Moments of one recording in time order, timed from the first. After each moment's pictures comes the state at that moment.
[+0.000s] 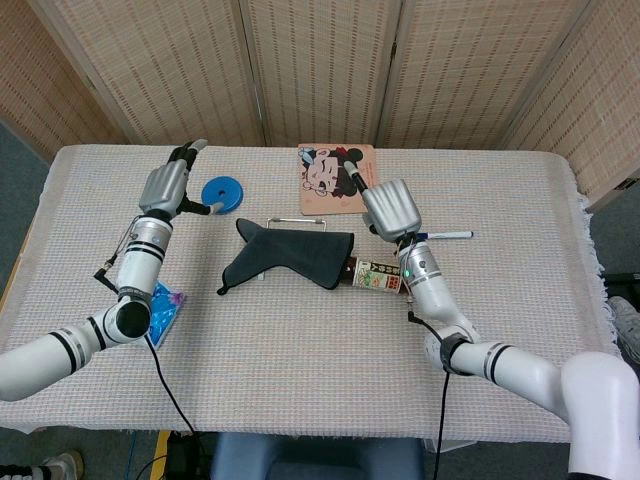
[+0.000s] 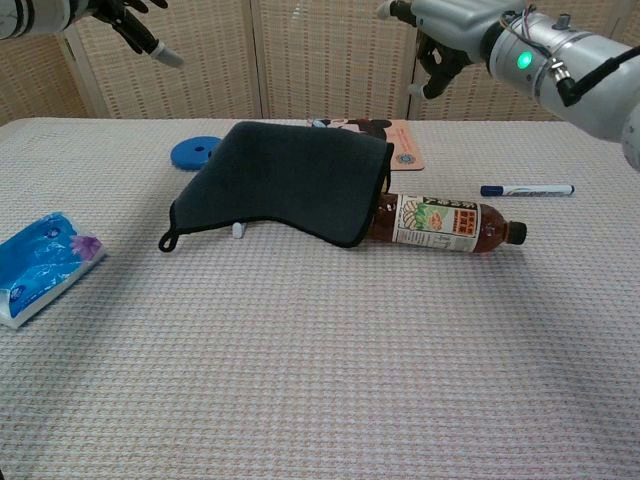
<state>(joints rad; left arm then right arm) -1.03 -1.36 -0.40 -1.27 0.53 0.80 0.19 0.96 -1.60 0.35 -1.17 -1.04 0.96 -0.49</state>
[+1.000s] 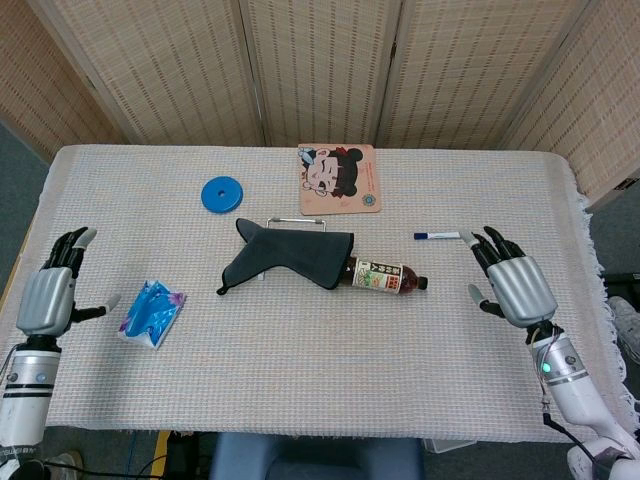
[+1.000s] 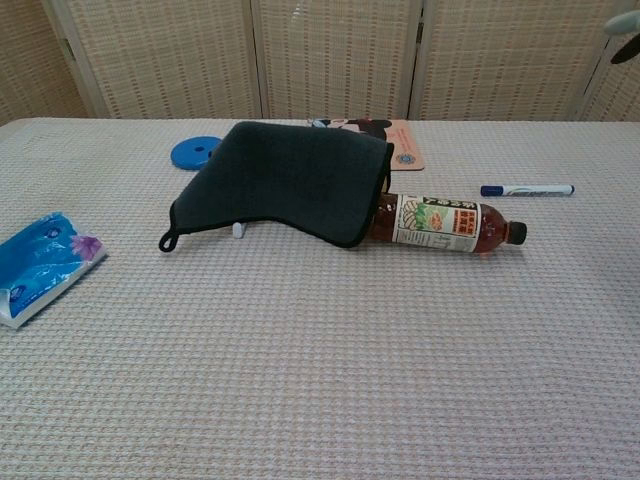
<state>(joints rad) -0.41 -1.13 -0.10 -1.72 1.17 1.43 0.06 0.45 -1.11 0.05 -1.66 -1.39 1.31 -0.15</state>
